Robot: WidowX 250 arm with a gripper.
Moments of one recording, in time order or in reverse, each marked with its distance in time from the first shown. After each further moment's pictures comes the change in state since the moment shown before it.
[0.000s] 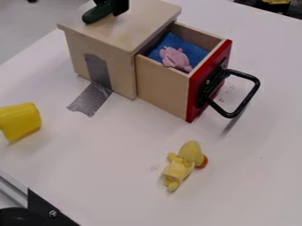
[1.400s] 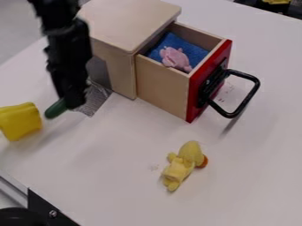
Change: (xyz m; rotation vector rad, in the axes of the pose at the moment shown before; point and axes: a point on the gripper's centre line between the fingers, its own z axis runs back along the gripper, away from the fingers) arm -0.156 -0.081 -0.052 -0.052 0.169 0.040
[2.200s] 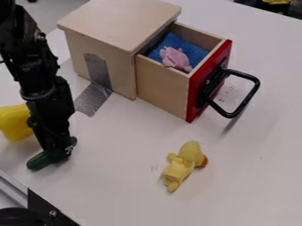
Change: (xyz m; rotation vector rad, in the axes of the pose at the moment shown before) arm -0.033 -0.013 -0.044 0.014 -0.016 -0.027
